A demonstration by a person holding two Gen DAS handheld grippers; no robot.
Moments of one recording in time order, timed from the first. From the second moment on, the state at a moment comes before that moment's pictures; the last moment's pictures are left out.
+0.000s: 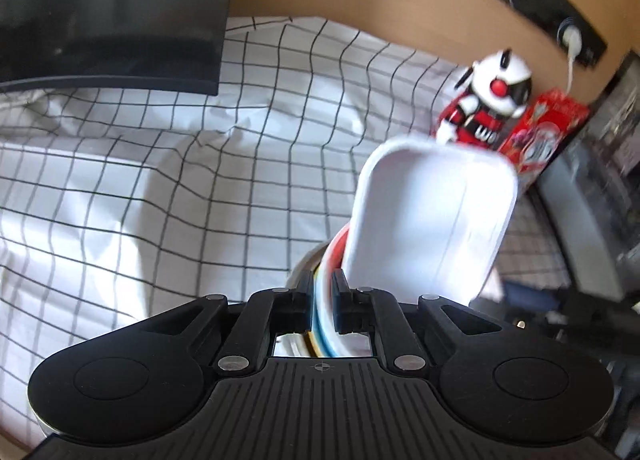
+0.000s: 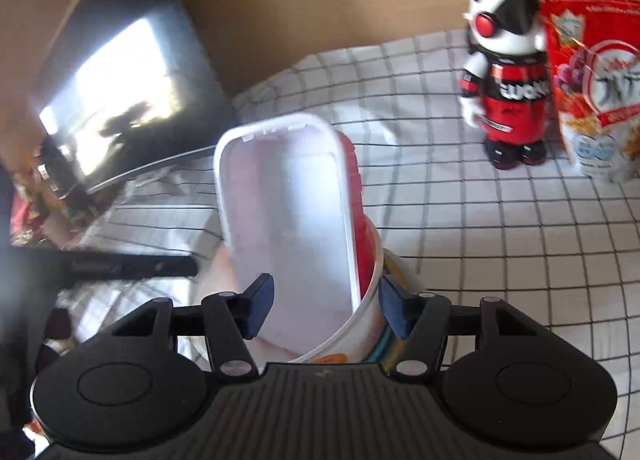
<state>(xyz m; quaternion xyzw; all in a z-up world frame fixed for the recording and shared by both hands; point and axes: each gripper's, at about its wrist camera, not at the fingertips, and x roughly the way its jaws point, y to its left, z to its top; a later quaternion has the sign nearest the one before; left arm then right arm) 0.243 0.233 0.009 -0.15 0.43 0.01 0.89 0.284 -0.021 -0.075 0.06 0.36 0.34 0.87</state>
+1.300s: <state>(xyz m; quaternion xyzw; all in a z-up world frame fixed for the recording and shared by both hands) 0.281 0.213 0.016 -0.17 0.41 -0.05 0.89 0.314 -0.020 -0.066 0.09 0.36 0.31 0.87</state>
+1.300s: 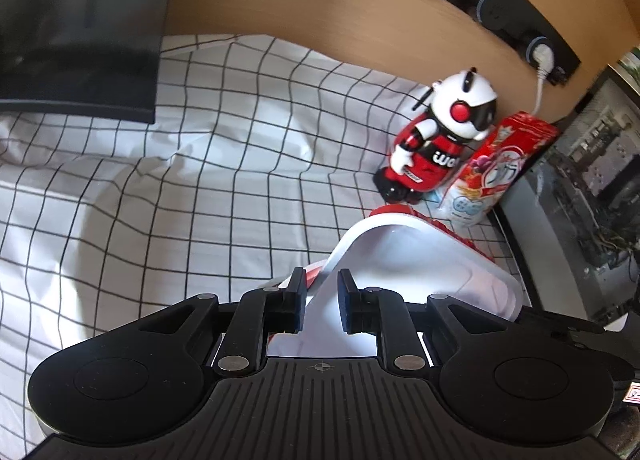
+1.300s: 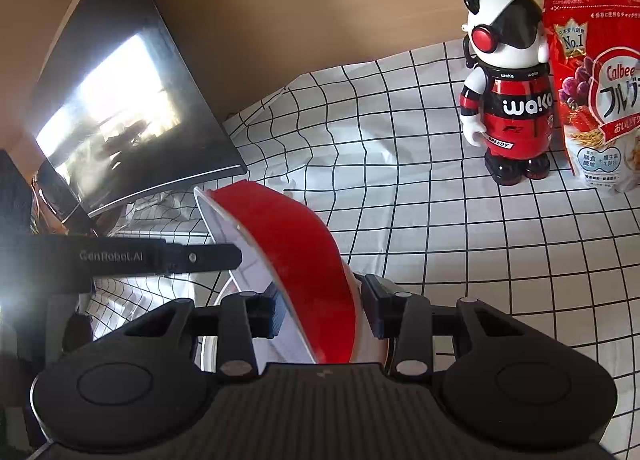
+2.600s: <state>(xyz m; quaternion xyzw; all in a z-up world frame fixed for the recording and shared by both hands) 0.211 0.241 -0.009 -0.15 0.40 -0.09 0.90 0.267 0.008 -0.074 0.05 0.35 0.16 0.92</state>
